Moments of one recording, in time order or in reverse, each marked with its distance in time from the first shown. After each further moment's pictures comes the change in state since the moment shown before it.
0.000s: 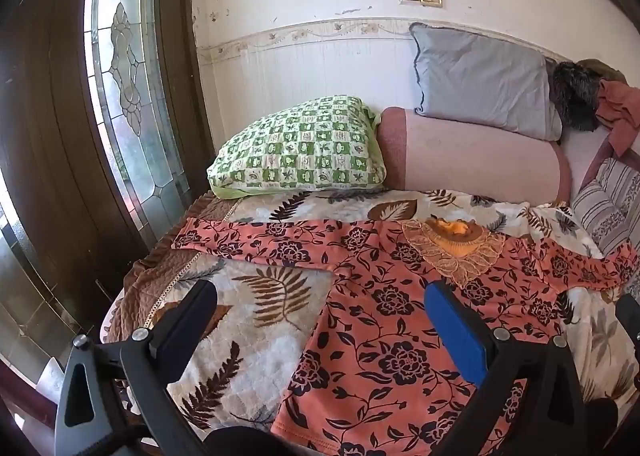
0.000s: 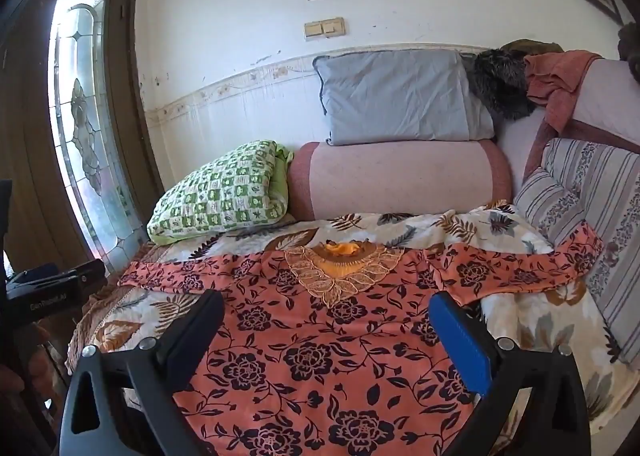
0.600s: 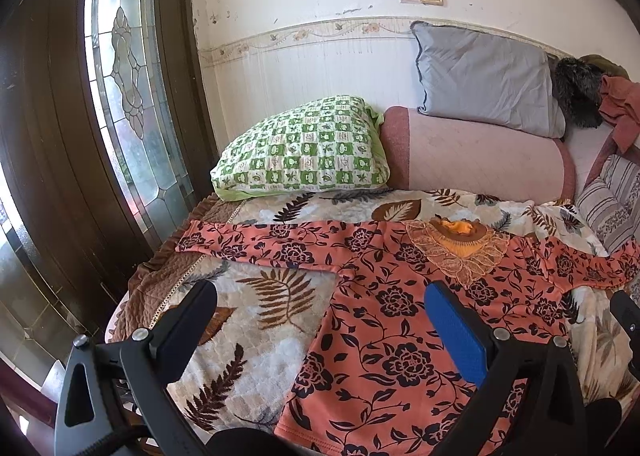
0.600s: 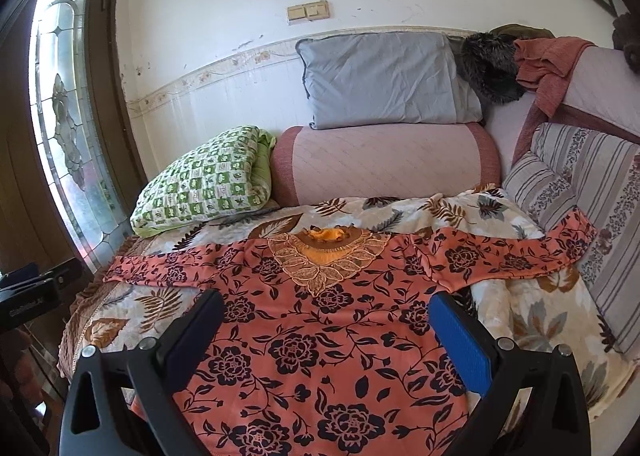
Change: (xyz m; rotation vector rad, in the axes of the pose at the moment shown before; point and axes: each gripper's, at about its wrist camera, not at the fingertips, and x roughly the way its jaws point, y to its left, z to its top) left arm 0.002 -0.005 -0.002 0.012 -0.010 0.022; right arm 0.018 -0.008 0.001 0.025 0.053 -0.050
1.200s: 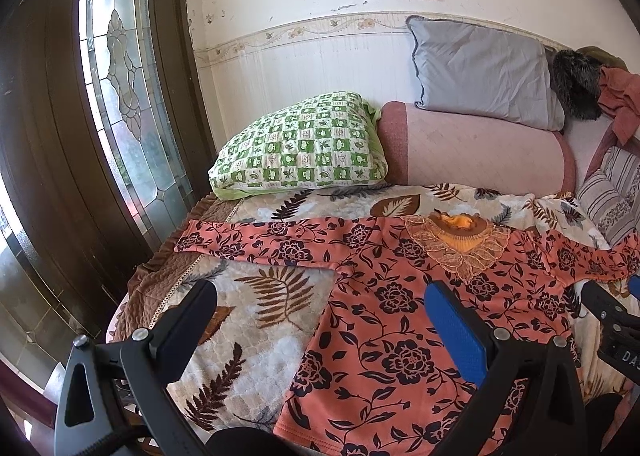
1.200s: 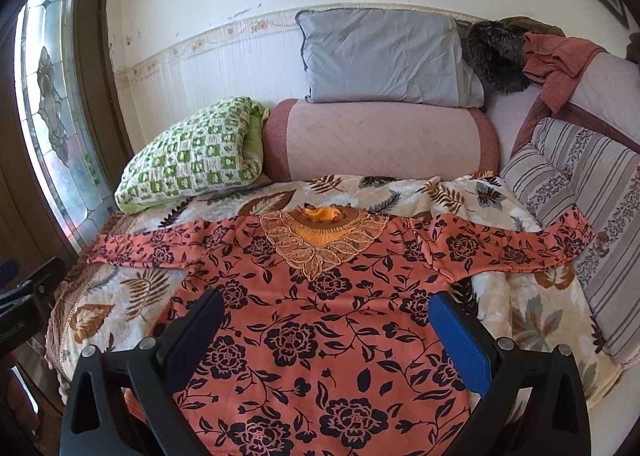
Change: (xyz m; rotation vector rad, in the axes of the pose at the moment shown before) left arm 0.004 -0.004 0.000 0.021 0.016 -0.004; right arm 0.031 0.025 0.007 -0.038 0.108 -0.056
